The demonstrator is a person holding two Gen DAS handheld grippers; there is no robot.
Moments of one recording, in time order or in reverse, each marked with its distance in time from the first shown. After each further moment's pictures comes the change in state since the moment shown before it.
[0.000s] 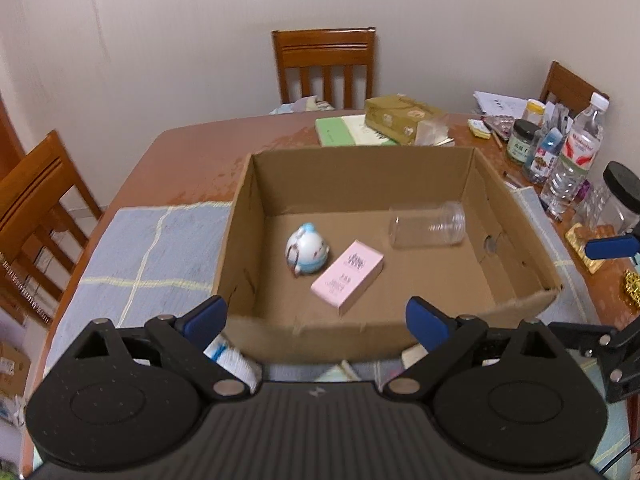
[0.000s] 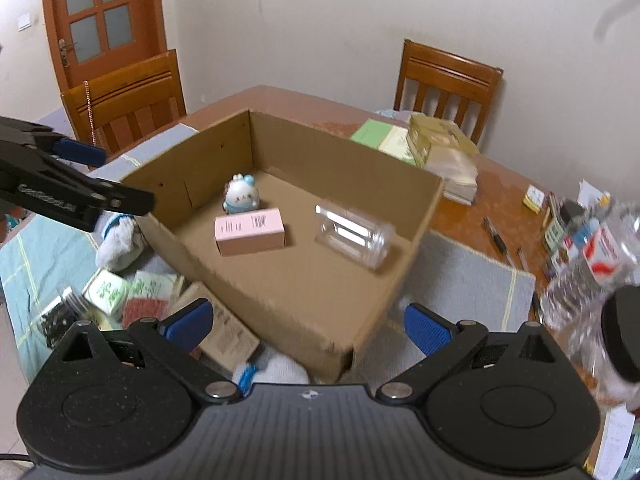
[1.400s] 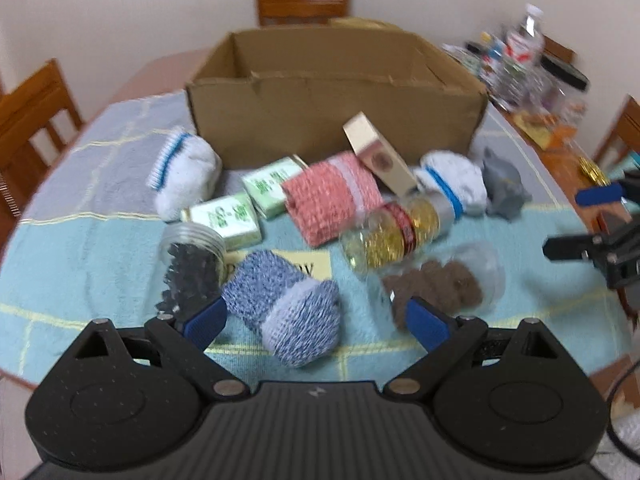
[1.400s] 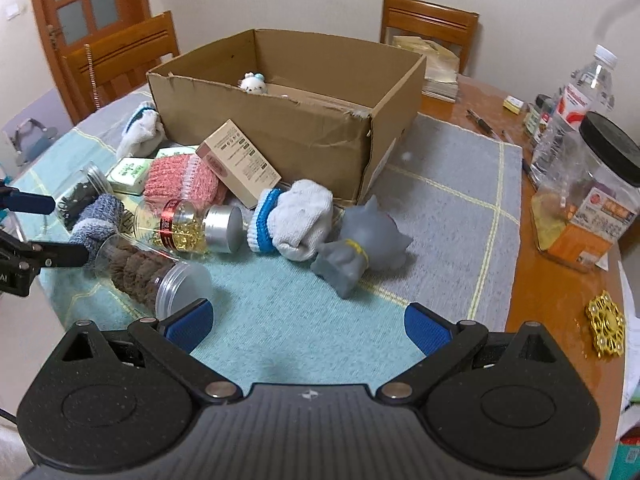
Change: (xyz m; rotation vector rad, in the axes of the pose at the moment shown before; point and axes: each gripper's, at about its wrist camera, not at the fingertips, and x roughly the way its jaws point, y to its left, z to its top) left arm -0.037 -0.015 -0.166 0.019 0.084 -0.107; right arm -0.035 0.033 -0.131 0.072 0.081 -0.033
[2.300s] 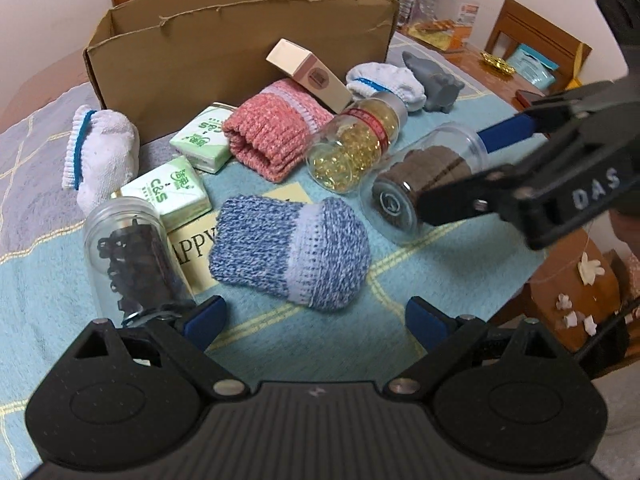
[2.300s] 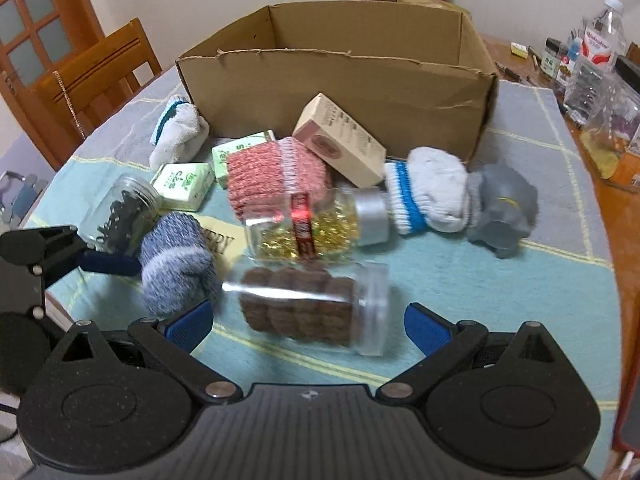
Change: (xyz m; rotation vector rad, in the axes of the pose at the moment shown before) left arm 0.028 0.046 -0.021 0.338 0.102 -0.290; right arm 0.037 0.118 0.014 0.235 0.055 -0.011
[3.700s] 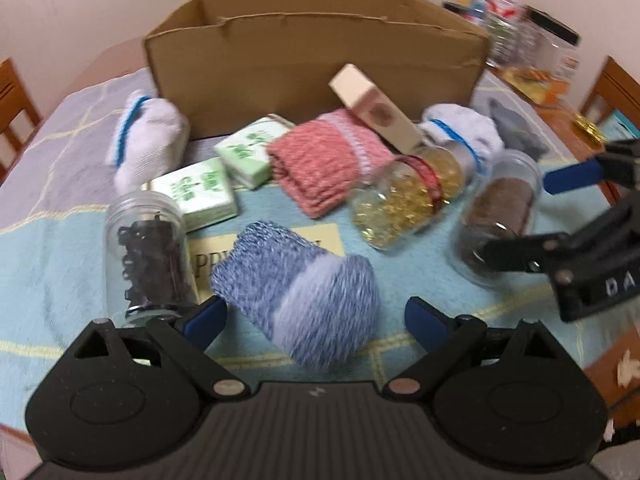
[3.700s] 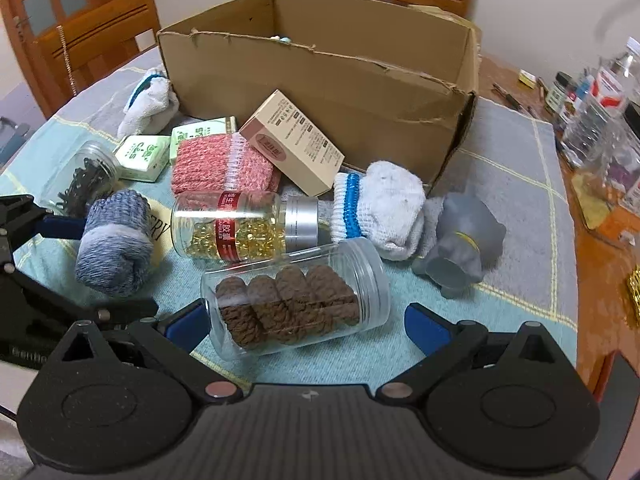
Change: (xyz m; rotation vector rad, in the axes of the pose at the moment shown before) left arm 0.022 -0.023 0.023 -0.280 -0.045 0.246; right arm 0.010 -0.038 0.013 -0.179 0.028 -0.052
